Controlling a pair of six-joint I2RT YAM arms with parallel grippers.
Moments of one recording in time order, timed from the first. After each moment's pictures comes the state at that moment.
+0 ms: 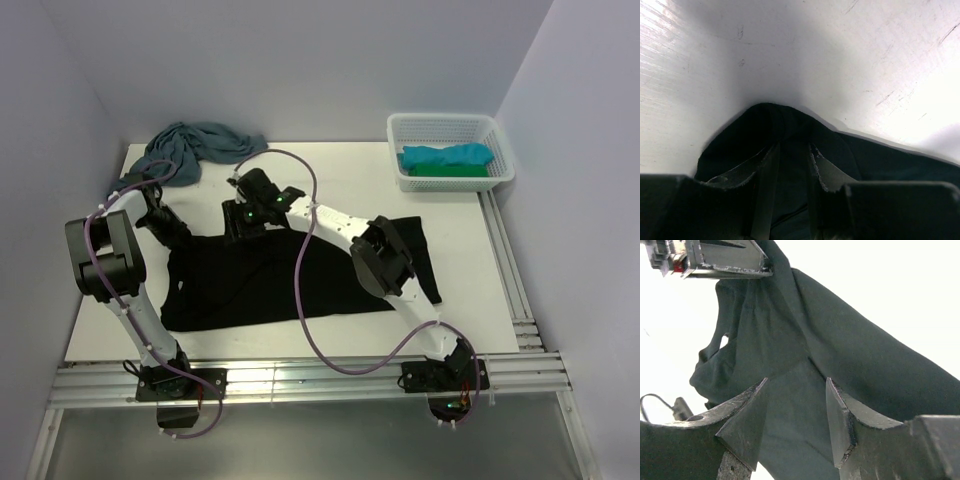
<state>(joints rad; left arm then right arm) 0.24 1.95 1.32 -0.70 0.22 -0.49 0.85 2.40 2.10 -0.48 -0.33 0.51</state>
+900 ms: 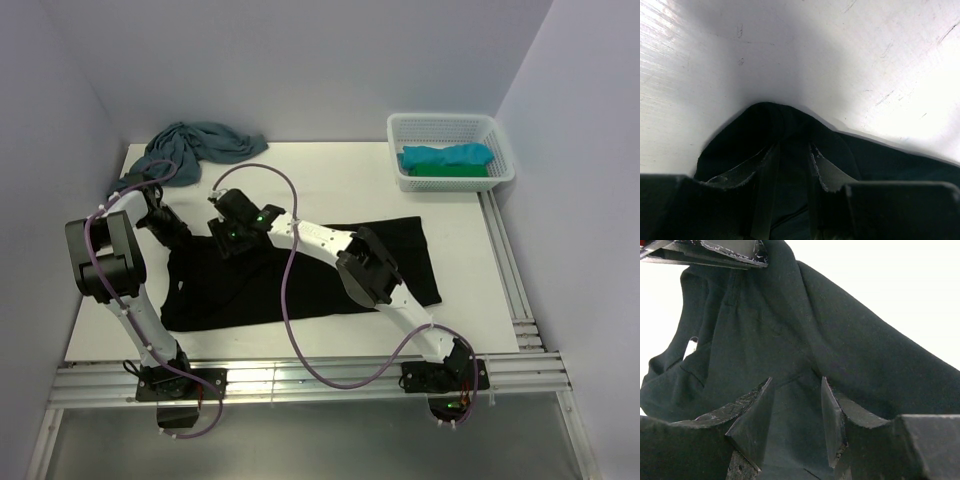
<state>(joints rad) 0.24 1.94 1.31 -0.69 0.21 -0.50 0.96 2.48 2.18 -0.50 -0.10 0.41</state>
